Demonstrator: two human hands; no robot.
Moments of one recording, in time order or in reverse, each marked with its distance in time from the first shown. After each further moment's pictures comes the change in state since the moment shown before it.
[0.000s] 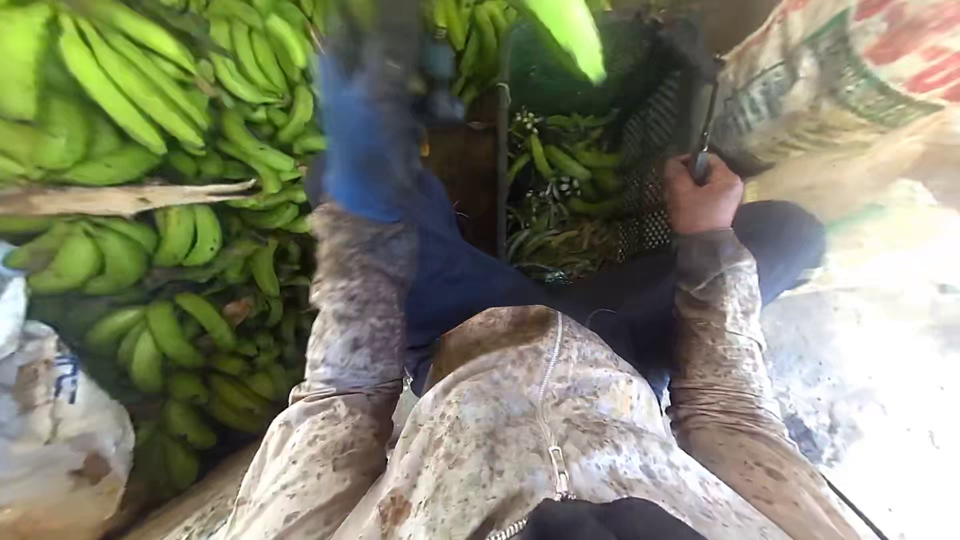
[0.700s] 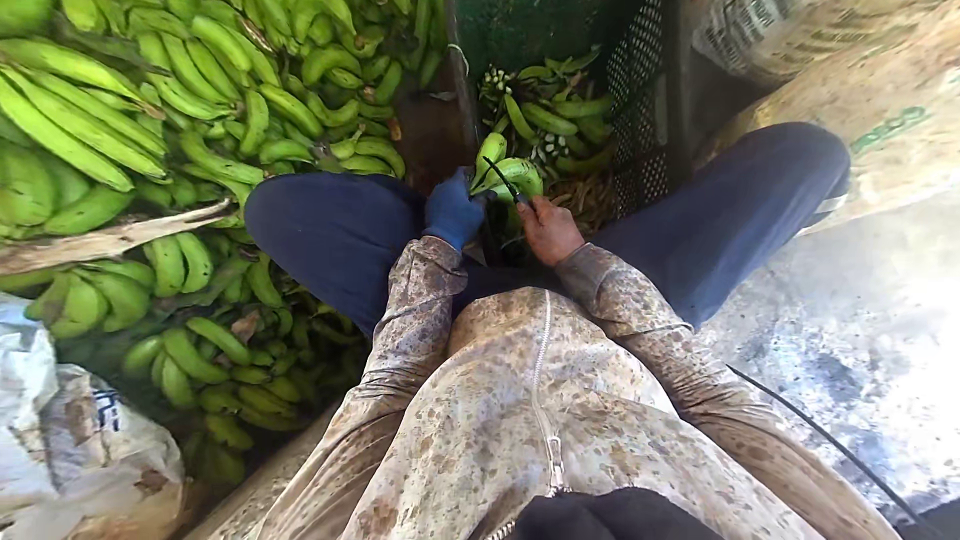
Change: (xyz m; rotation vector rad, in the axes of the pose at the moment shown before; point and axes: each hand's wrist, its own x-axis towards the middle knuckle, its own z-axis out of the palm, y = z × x) left_hand -0.049 -0.171 0.030 1.257 -0.408 -0.468; right_hand -0.096 -0.049 0.103 -0.071 -0.626 0.064
